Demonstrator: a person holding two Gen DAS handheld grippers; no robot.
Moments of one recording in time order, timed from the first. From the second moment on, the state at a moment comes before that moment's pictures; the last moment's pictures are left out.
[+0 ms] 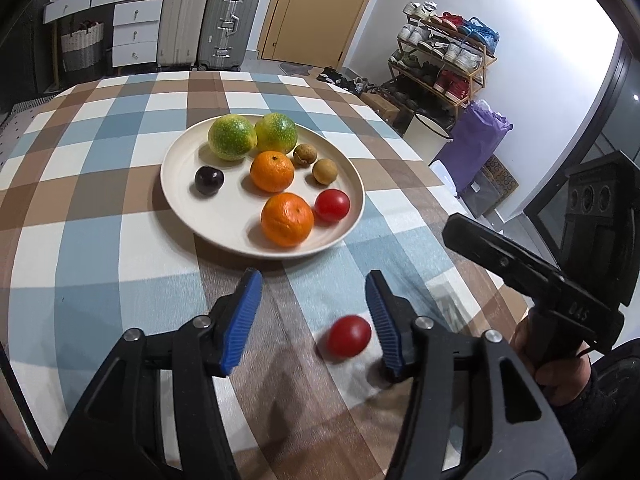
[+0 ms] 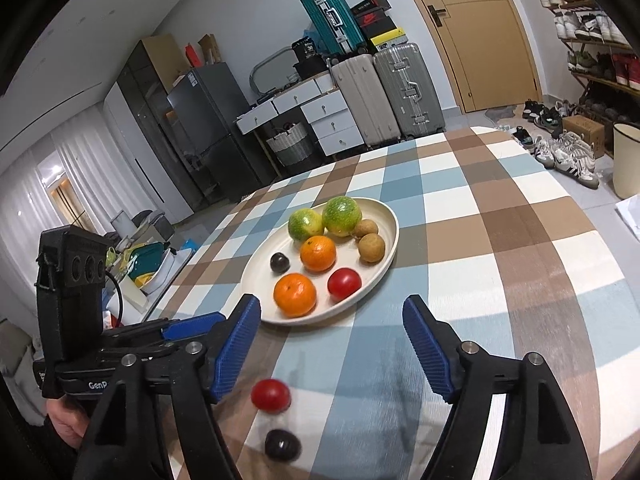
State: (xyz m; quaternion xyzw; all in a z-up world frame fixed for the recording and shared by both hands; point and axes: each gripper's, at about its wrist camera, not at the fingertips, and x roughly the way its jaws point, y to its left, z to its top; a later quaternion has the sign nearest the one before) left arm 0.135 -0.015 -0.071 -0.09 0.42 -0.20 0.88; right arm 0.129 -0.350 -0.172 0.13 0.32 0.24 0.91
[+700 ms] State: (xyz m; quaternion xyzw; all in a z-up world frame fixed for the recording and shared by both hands) left arm 0.072 0.002 -0.069 -0.08 0.41 -0.13 0.90; right arm 0.061 -0.329 -0.192 0.08 0.35 0.25 0.90
